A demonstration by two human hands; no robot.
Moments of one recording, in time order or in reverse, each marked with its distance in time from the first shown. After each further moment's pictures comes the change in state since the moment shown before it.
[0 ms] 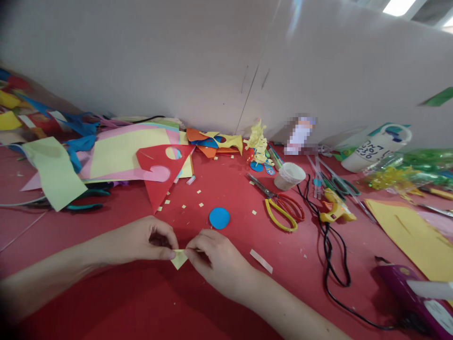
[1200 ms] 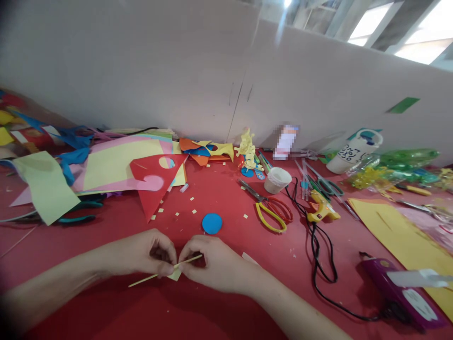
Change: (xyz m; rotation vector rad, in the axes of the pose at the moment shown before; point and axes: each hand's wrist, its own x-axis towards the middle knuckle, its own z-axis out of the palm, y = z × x) left_hand 0.007 -0.002 0.005 -0.042 -0.139 0.020; right_hand 0.003 0.001 -0.012 0.221 -0.150 0.053
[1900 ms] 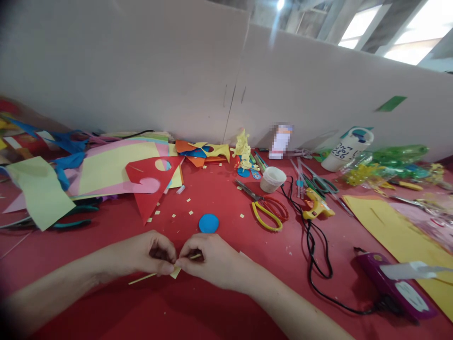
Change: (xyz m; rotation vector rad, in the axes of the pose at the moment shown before) left_hand 0.003 0.003 0.005 -0.094 0.041 -0.019; right_hand 0.002 0.002 -0.003 -0.019 0.049 0.047
